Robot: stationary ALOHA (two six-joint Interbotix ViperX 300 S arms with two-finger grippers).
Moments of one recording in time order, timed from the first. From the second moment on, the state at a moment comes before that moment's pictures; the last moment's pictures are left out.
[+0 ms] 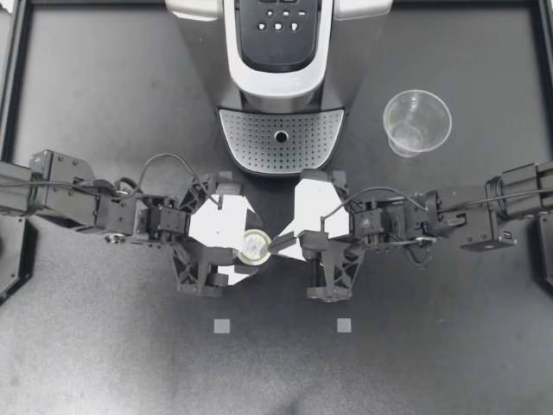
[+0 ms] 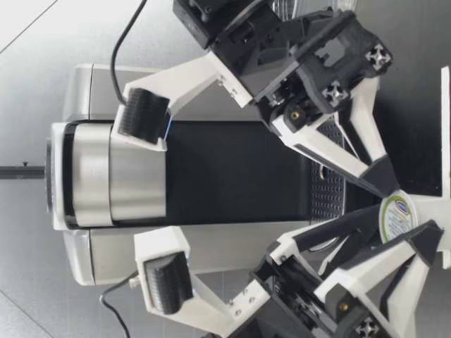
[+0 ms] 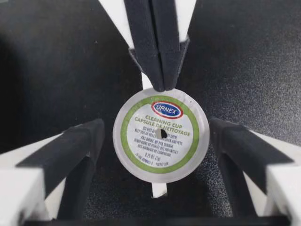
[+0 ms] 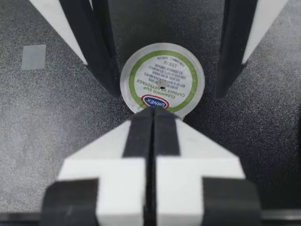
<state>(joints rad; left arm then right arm) 0.00 0.12 0.78 0.06 -0.07 0.06 0.01 0.22 0.68 -0.02 -0.22 0.06</state>
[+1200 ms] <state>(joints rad) 0.00 -0.14 0.85 0.04 -0.13 0.04 -0.15 -0.13 0.85 0.09 -0.68 0.07</state>
